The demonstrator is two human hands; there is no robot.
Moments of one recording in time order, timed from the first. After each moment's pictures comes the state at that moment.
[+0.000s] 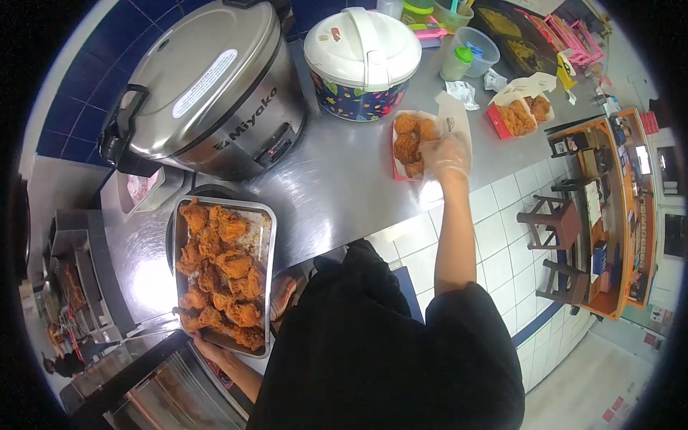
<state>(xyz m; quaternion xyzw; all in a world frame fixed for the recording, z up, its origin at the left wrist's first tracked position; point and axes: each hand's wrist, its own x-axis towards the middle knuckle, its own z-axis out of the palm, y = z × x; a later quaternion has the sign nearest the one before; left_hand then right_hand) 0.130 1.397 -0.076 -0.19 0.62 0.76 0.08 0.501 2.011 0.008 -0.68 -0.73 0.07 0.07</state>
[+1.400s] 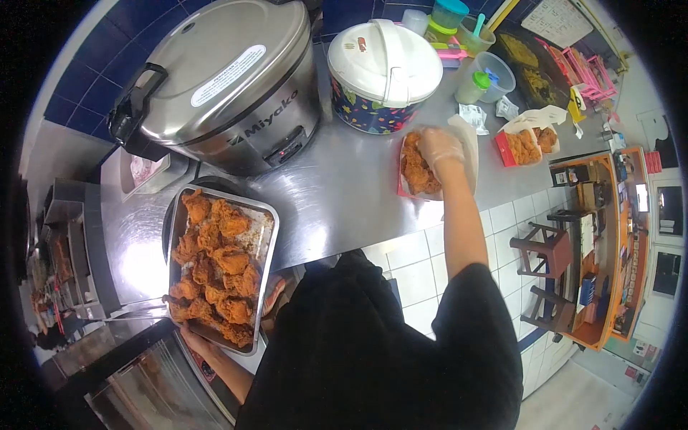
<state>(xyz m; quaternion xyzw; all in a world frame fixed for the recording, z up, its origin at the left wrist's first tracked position) 0.129 1.397 -0.080 -0.18 0.61 0.77 0.05 0.469 2.088 -0.021 -0.52 -0.85 0.03 -0.10</state>
